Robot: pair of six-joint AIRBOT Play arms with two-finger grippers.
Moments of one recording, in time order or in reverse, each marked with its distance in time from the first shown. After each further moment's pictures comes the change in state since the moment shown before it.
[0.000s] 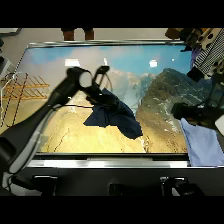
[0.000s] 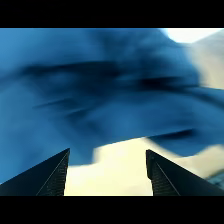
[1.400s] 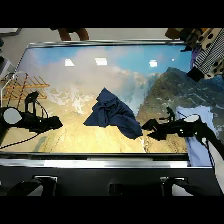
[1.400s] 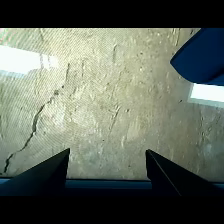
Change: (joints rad) left arm 0.479 0.746 -0.969 -0.018 0.184 0.003; right arm -0.270 -0.524 -0.385 0.914 -0.111 -0.714
